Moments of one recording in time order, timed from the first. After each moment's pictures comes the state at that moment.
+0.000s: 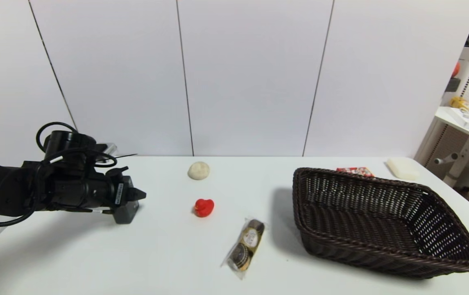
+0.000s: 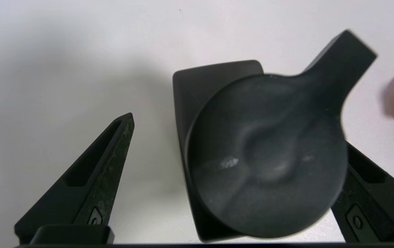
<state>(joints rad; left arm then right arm) -0.06 1.77 -0.83 -0.20 -0.11 -0.02 0.00 0.00 0.00 0.01 0.00 0.00</state>
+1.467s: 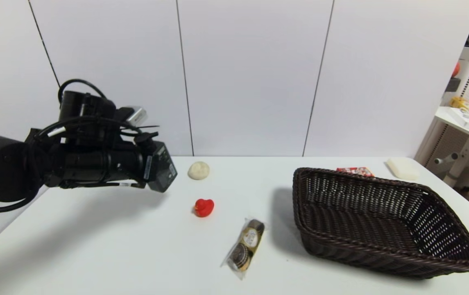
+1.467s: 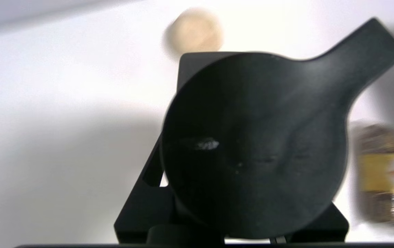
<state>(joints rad) -0.34 1.66 -1.05 -0.13 -0.12 -0.03 0.00 0.00 0.00 0.01 0.00 0.00</state>
